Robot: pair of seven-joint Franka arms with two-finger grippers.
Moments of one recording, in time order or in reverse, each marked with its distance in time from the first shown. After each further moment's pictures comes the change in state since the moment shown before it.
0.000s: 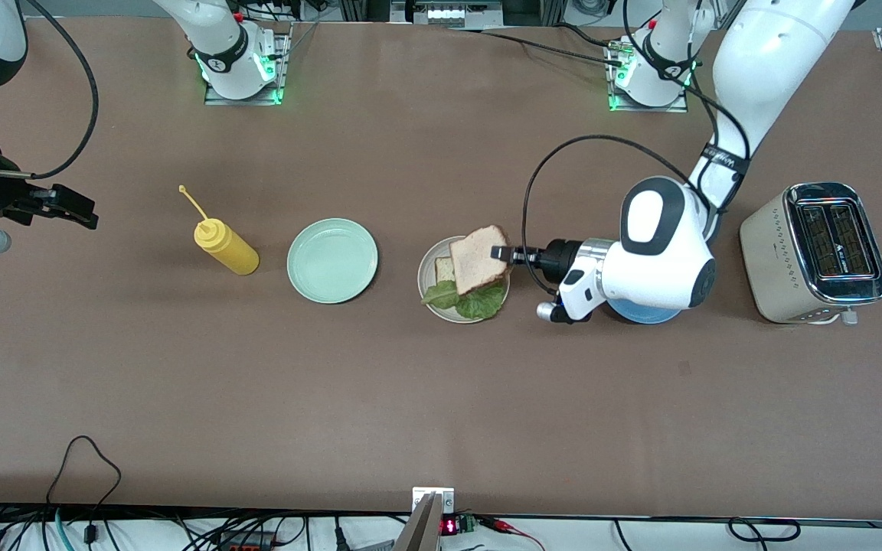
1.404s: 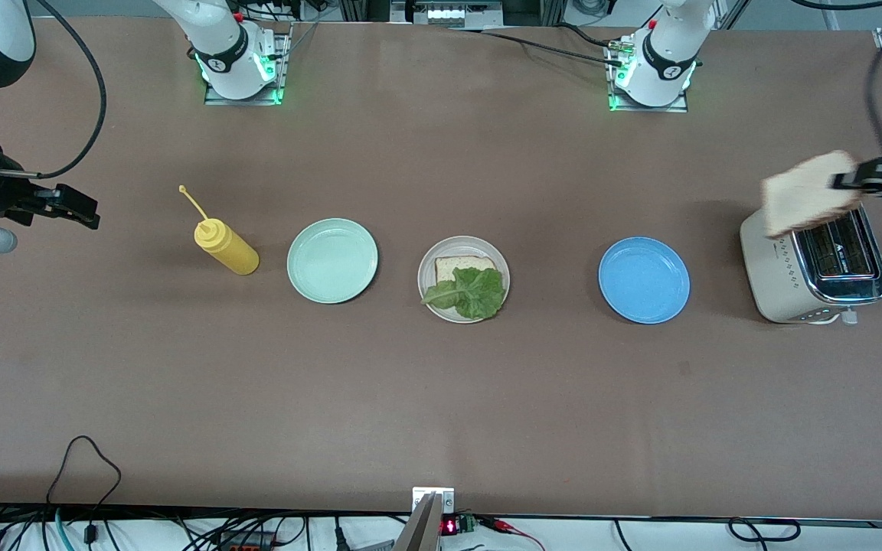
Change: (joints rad) left arm 0.436 -0.209 0.035 0.472 0.569 -1.006 0.168; right arm 0.009 0.000 0.004 0.001 -0.021 0.001 0.000
